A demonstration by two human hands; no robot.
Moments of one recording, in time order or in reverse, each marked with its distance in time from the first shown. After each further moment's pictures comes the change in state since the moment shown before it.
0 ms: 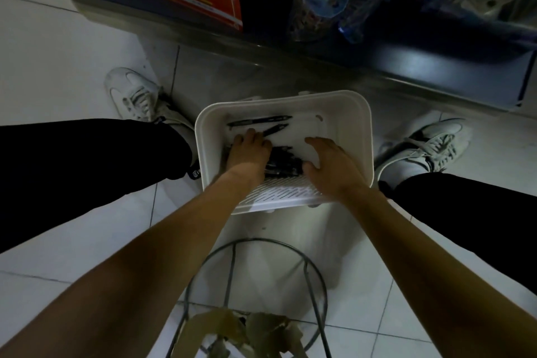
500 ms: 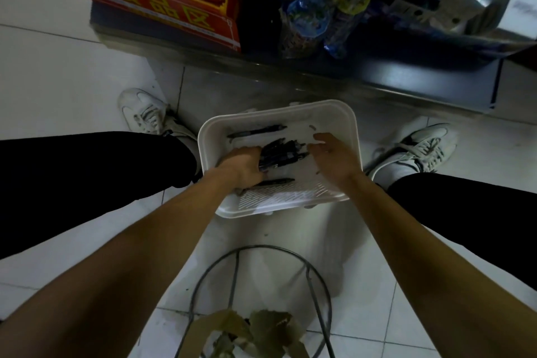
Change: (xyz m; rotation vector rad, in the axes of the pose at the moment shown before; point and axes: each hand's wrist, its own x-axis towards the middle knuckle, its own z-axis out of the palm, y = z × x) left_hand -0.020 -0.023 -0.024 -0.492 -0.103 -0.010; right_hand 0.003 -0.006 -0.015 0.543 0.089 0.199
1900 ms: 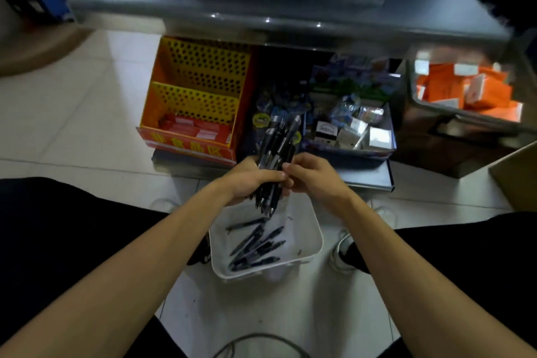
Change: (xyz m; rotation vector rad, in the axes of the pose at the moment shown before) left_hand -0.151 0.116 -0.138 -0.948 0.170 0.424; right_hand -0.160 -0.100 -0.079 0.481 -0.044 -0.580
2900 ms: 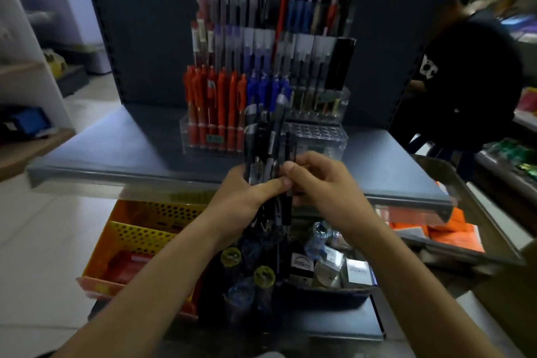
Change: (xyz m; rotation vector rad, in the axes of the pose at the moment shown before) left_hand 0.030 0.223 0.000 -0.051 0.127 0.564; right_hand 0.032 -0.220 -0.047 -0.245 0.171 -0.524
